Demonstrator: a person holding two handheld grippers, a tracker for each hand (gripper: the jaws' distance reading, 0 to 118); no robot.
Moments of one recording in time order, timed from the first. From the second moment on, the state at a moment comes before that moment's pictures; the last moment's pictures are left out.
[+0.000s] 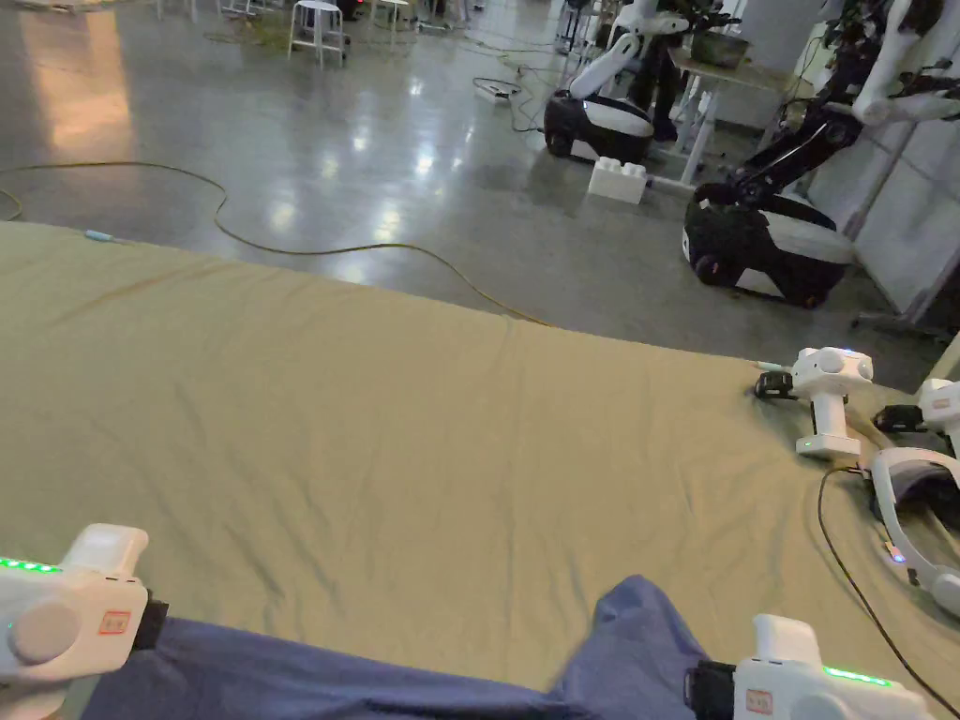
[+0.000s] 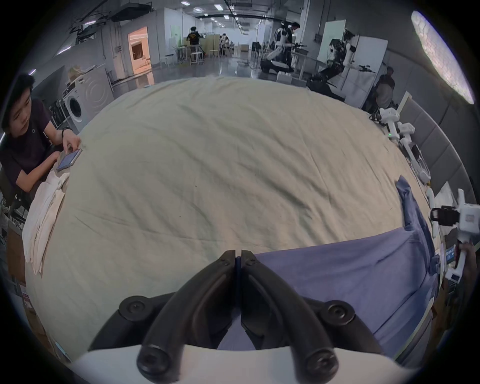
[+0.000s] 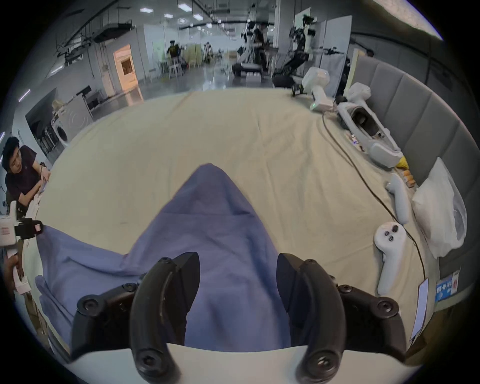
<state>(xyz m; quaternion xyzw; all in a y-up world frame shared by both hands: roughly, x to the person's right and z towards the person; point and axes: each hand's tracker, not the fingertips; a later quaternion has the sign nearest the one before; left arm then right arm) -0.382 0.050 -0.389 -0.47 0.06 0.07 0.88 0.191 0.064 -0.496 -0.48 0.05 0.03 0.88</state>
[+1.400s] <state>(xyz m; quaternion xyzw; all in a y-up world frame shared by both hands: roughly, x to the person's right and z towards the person) -0.391 0.108 -0.181 -0.39 0.05 0.14 0.91 0.257 0.137 -0.300 -0.42 0.10 0.05 0.90</state>
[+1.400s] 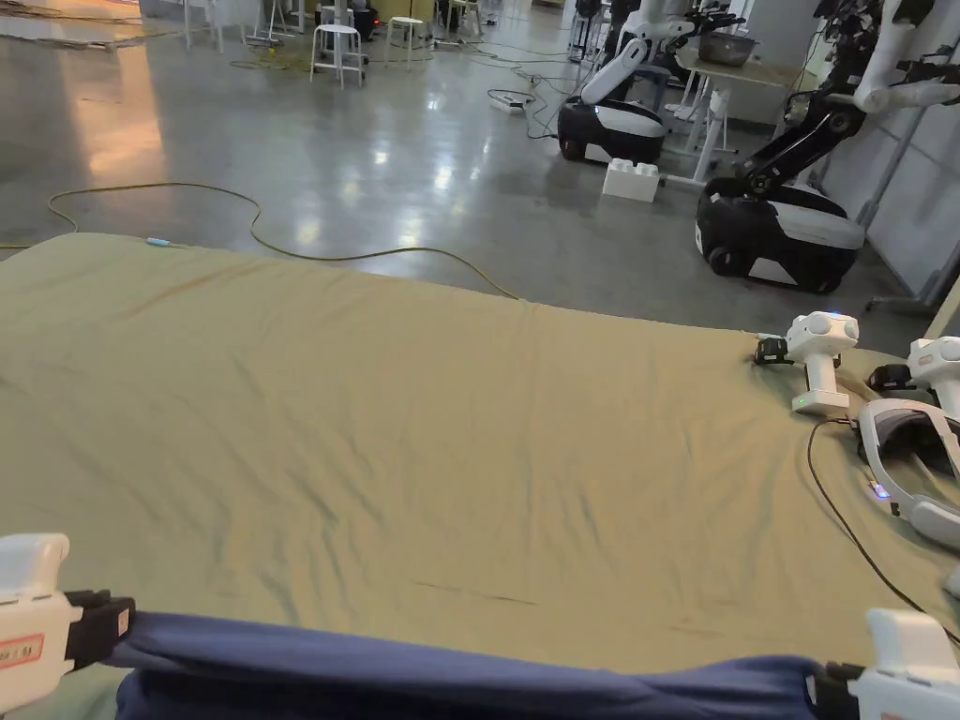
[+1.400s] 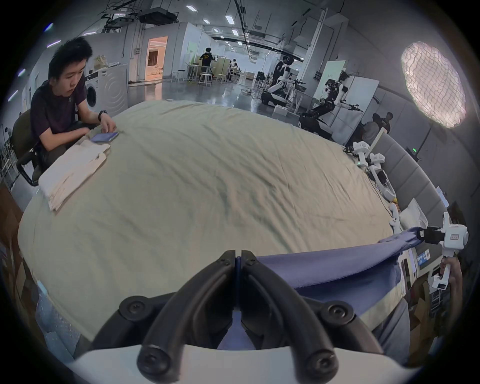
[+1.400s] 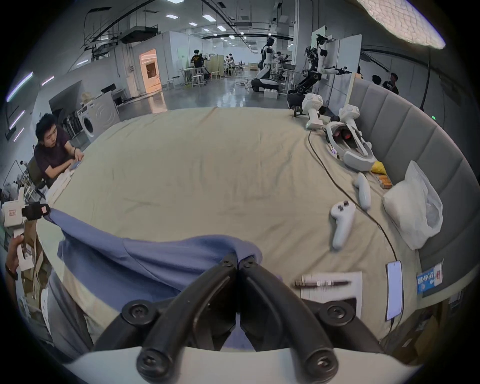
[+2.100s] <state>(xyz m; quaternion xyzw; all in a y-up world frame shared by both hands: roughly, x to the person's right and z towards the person) -0.360 0.035 -0.143 -0.48 0.09 0.09 0.87 0.249 0.052 -0.233 -0.48 0.03 0.11 0.87</state>
